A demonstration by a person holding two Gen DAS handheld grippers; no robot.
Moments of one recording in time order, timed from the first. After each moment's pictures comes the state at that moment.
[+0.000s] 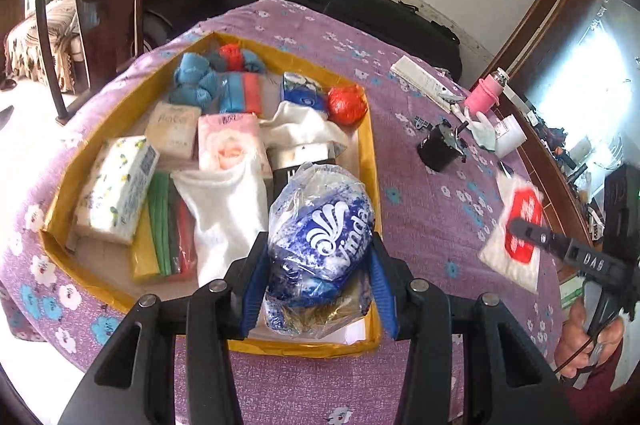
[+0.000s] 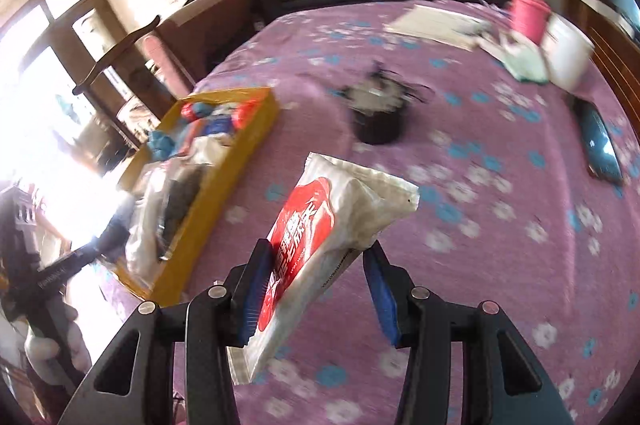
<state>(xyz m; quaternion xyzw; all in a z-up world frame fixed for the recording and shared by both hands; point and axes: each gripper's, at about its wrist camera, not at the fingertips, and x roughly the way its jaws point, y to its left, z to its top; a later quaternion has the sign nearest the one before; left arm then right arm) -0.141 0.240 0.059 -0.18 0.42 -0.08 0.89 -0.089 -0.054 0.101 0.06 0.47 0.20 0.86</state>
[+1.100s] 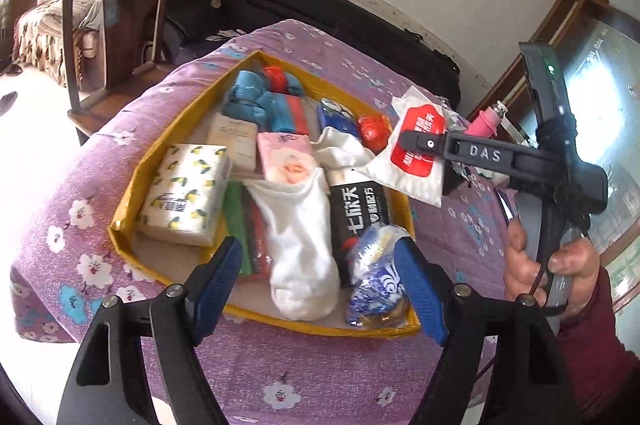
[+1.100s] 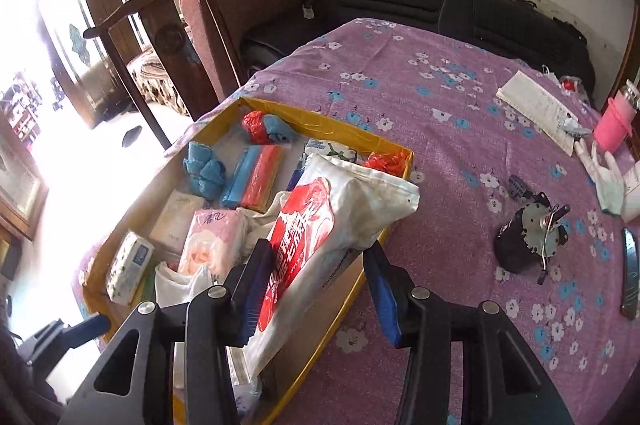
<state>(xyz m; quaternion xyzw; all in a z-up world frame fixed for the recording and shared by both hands) -0.171 0.300 0.061 -0.22 0.38 -0.07 0.90 -0.016 0.126 0.109 -0.06 0.45 0.22 0.86</state>
